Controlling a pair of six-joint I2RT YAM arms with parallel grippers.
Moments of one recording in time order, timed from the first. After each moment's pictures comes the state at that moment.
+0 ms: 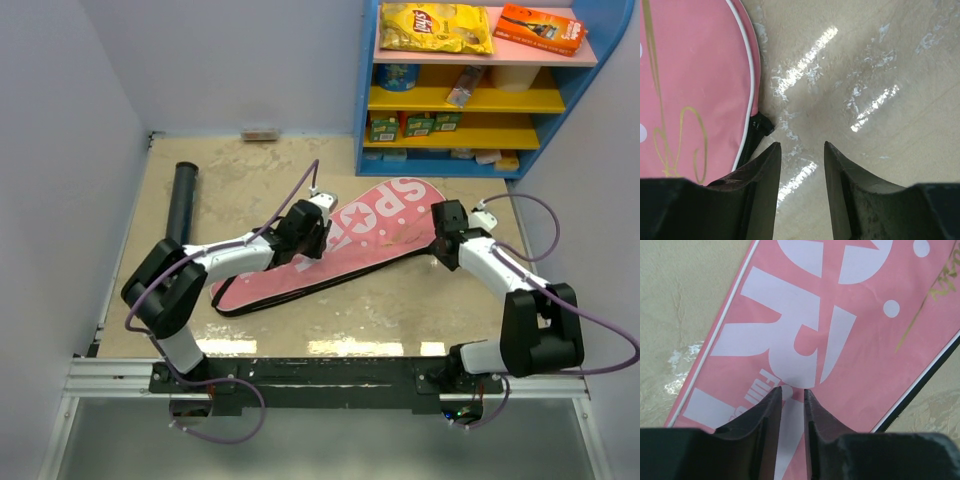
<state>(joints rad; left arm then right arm) -0.74 1.69 1.01 -0.04 -0.10 -0.25 0.16 1.37 0.78 -0.50 0.50 0.92</state>
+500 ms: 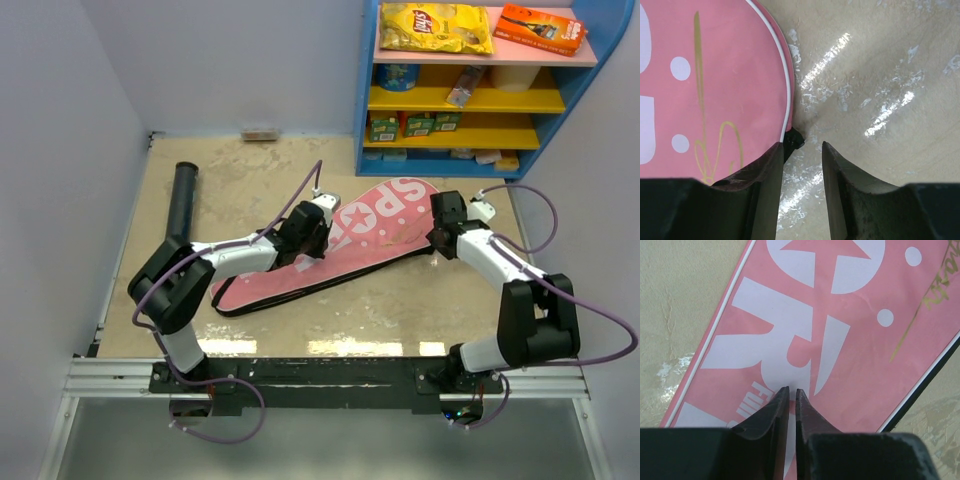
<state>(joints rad) -0.74 1.74 1.00 0.04 -0.08 -0.25 0.16 1.43 0.85 -0.45 0.50 0.92</state>
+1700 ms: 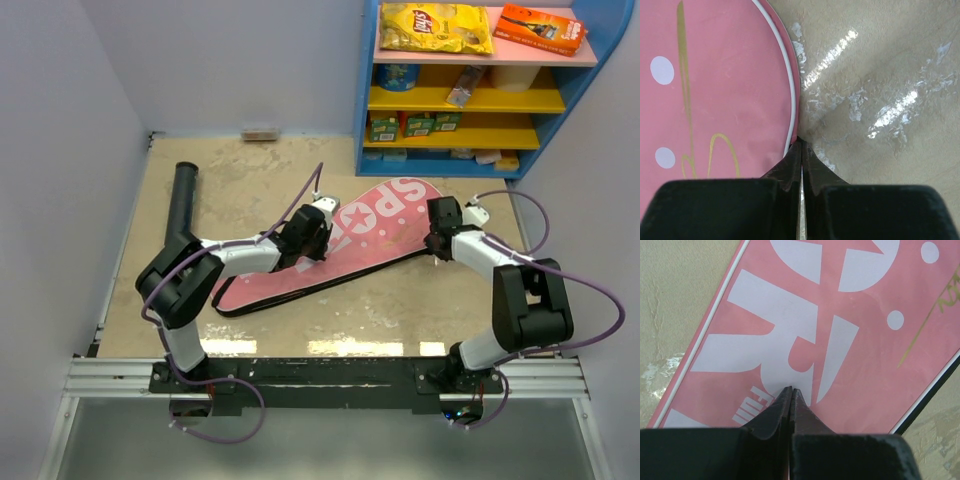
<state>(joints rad) -0.74 1.79 0.99 0.09 -0.08 -0.27 0.16 1.53 0.81 -0.31 0.47 0.93</state>
